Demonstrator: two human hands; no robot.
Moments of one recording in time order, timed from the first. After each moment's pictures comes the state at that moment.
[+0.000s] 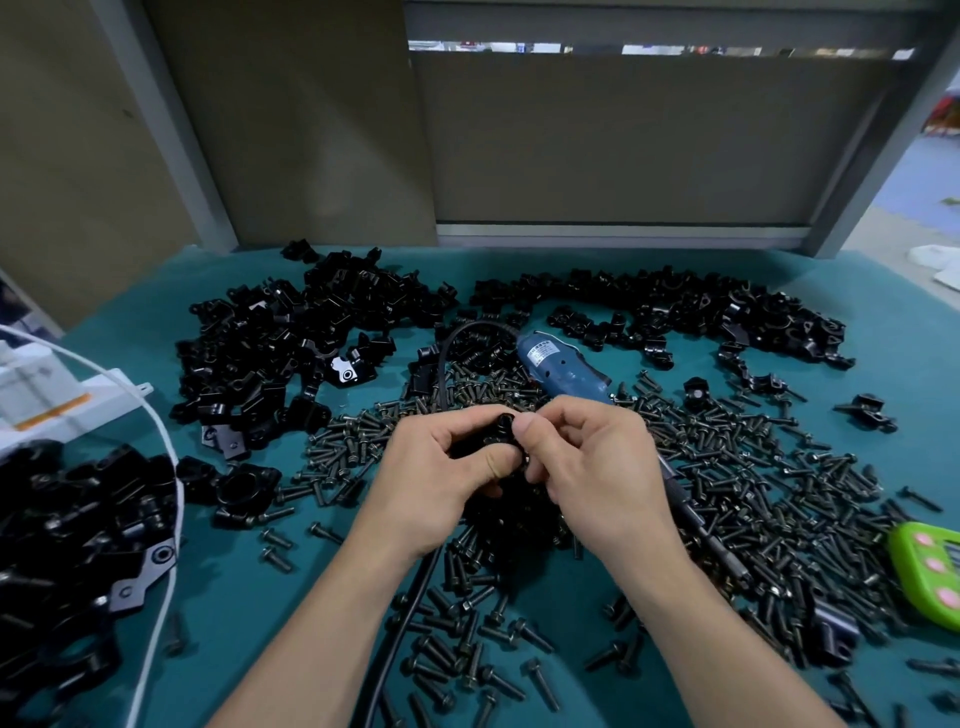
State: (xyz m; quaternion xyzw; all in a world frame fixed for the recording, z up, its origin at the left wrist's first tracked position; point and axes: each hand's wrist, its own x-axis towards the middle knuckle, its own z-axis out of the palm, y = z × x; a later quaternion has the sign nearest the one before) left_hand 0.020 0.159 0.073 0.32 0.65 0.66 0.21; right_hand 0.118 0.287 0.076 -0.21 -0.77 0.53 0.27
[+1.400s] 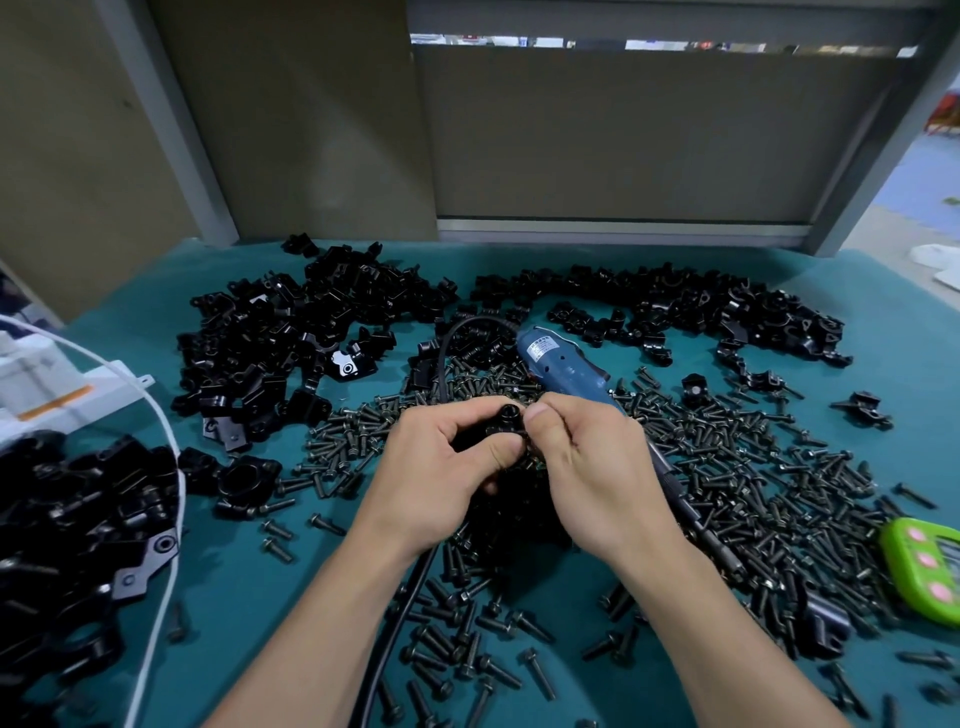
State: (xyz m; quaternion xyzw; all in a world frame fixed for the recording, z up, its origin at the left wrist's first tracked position) left_hand 0.018 0.159 0.066 0.32 0.70 0.62 0.18; right_hand 0.123 0.288 0.083 -0.18 -0.86 0.40 0.25
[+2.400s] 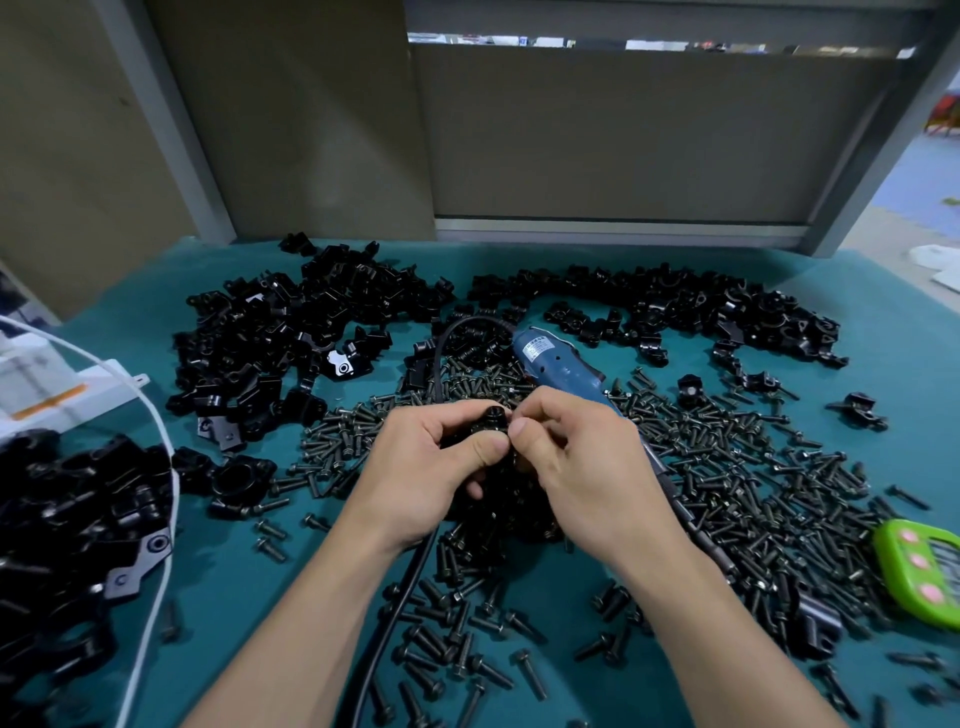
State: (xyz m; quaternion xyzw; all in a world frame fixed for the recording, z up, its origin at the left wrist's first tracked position) left_hand 0.011 0.157 0.064 0.31 0.68 0.63 0.21; right_hand 0.127 0.289 0.088 -0.17 -0.86 0.42 0.22
